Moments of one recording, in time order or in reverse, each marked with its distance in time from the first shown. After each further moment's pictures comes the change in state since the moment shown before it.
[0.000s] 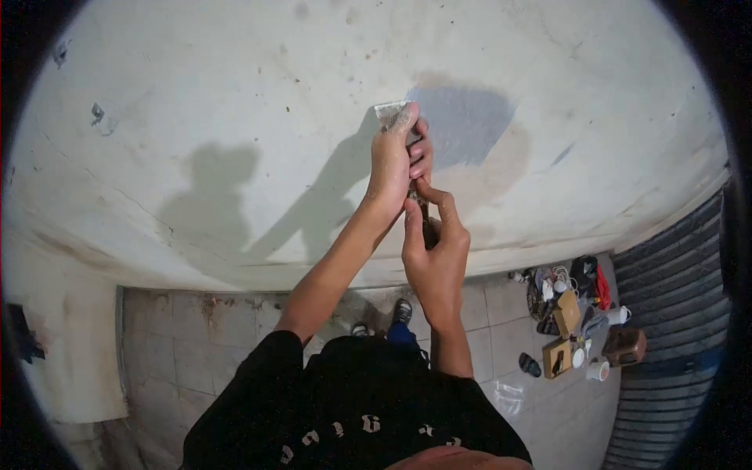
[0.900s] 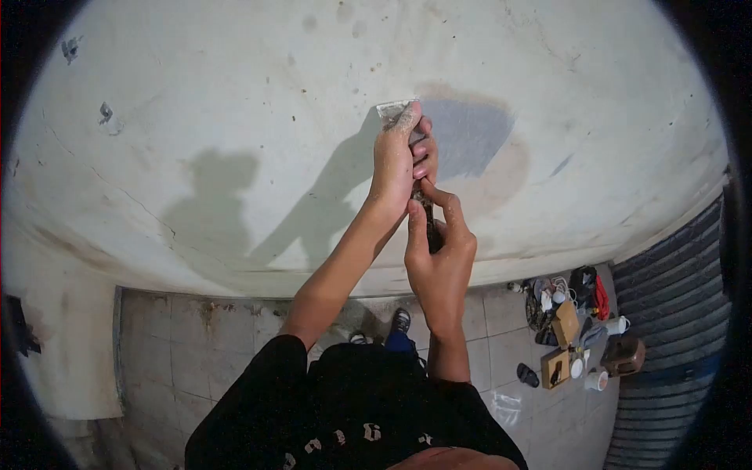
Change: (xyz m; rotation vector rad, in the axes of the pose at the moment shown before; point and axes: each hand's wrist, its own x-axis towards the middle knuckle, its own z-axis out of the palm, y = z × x) left_hand -0.007 0.004 0.001 -0.032 -0.019 0.024; right_hand 0.004 -0.016 -0.003 0.000 -0.012 0.034
